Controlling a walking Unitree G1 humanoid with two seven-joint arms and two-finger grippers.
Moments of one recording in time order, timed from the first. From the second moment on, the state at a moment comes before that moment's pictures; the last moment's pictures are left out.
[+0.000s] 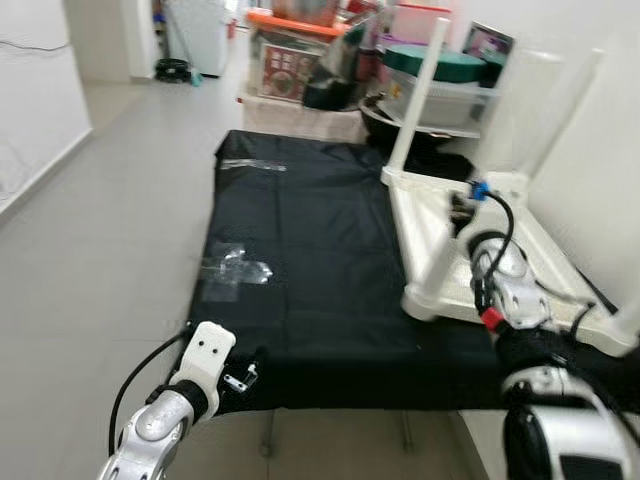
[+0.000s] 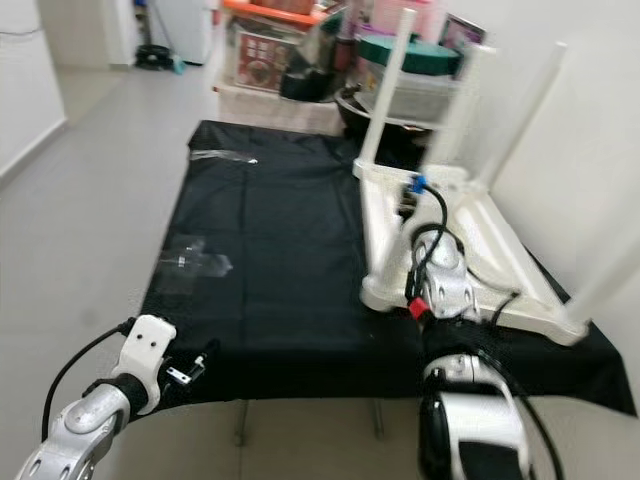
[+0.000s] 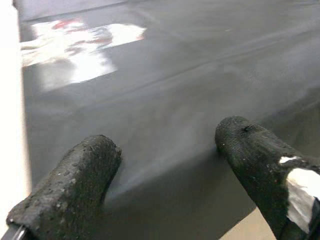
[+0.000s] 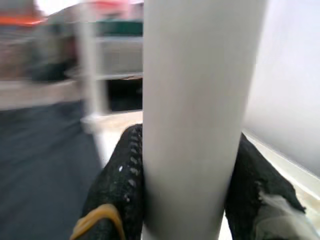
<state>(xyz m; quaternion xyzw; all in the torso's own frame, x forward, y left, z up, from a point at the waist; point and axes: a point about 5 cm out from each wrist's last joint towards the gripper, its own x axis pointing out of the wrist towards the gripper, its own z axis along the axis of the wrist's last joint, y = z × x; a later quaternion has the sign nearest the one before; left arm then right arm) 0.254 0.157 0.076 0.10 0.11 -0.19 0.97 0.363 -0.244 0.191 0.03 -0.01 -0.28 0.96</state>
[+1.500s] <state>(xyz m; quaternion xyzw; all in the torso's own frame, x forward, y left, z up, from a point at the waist) 0.252 0.162 0.077 0.11 0.11 -0.19 0.97 0.366 -0.245 0.195 0.06 0.00 -0.31 0.95</state>
